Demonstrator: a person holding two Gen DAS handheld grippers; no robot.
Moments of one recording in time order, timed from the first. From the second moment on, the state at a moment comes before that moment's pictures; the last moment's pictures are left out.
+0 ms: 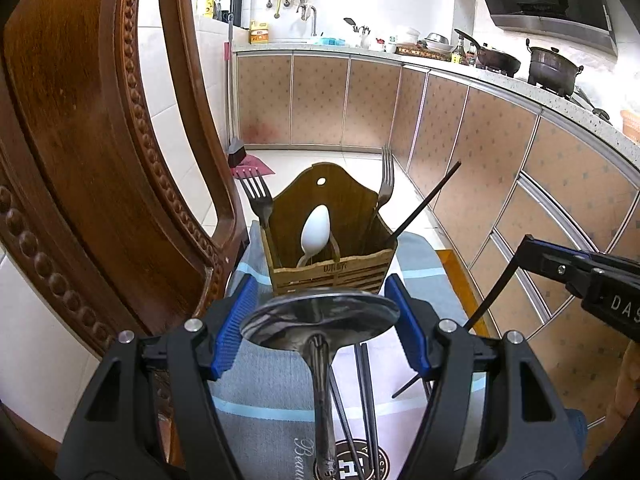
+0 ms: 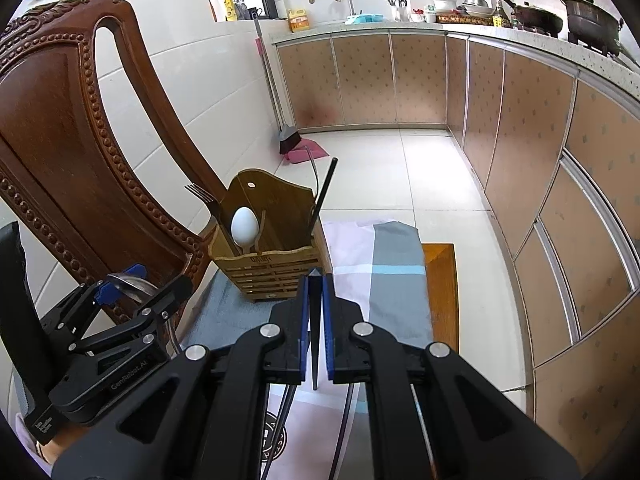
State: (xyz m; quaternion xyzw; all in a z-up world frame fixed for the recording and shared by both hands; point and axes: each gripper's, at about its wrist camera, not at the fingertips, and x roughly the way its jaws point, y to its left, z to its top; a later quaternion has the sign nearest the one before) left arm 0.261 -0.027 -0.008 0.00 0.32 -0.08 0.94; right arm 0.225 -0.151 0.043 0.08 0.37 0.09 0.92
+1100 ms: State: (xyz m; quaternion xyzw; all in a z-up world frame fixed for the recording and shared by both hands) left arm 0.359 -0.016 0.082 -0.02 0.08 -0.02 1.00; right arm 0.327 -0.125 0.138 0.07 0.26 0.10 0.96
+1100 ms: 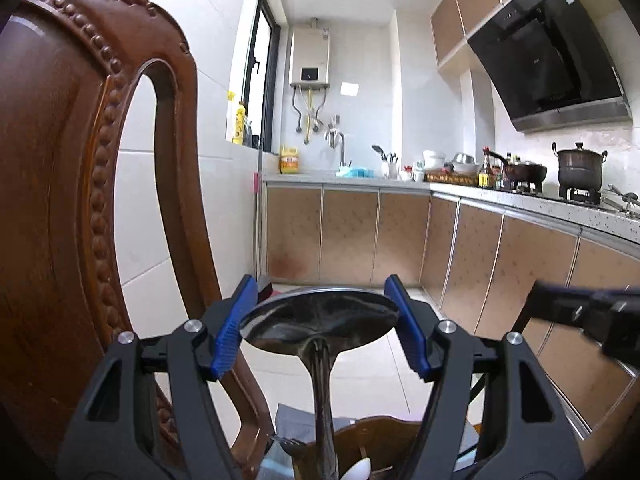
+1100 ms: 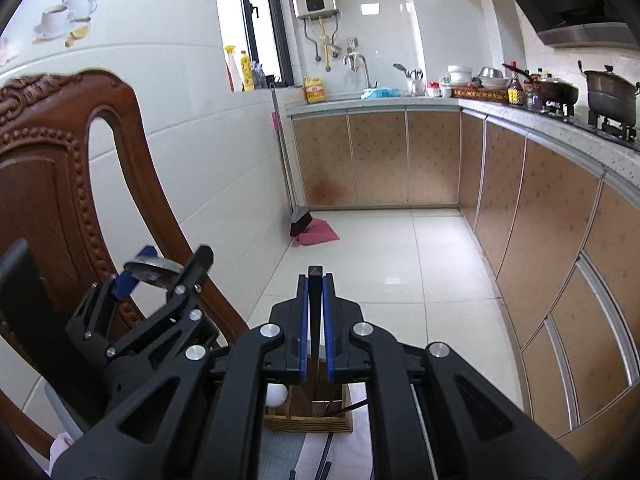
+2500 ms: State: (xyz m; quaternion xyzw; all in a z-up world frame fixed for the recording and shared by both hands) left arm 0.292 -0.042 -0.184 0.00 0.52 -0.10 0.85; right arm 0.239 -0.159 -0.135 0.07 0.56 0.05 0.82
